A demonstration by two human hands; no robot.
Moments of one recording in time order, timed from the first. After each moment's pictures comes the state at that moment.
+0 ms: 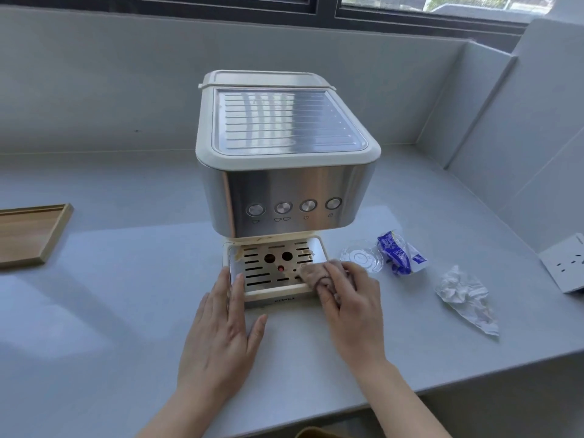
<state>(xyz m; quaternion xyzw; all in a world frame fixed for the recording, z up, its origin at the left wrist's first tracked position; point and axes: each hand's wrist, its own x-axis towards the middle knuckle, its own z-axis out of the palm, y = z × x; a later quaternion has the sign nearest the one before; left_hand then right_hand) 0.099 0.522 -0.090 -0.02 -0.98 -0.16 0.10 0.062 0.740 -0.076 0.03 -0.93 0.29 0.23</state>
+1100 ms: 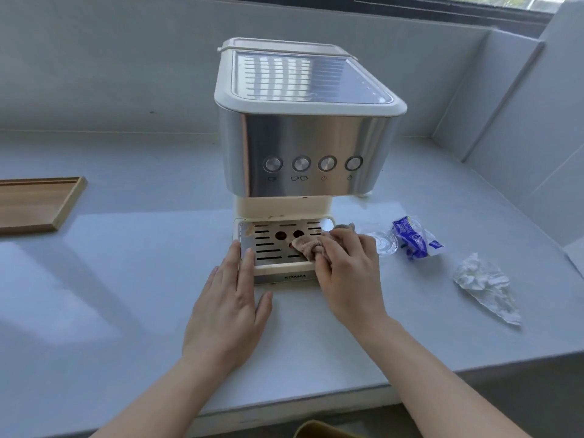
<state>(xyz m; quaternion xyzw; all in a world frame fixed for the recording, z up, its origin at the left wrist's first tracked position) 0.100 0.521 -0.092 -0.02 -0.98 -0.17 0.11 0.048 0.717 -0.056 0.11 -0.94 0.21 0.25</state>
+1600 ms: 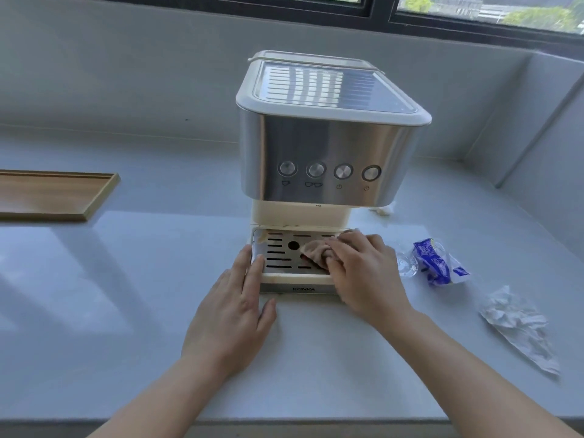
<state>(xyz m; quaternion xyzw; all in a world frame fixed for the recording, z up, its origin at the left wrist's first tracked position) 0.101 0.524 -0.089 -0.01 -0.97 -0.20 0.11 0.012 0.736 -0.049 0.19 -0.95 0.14 0.19</state>
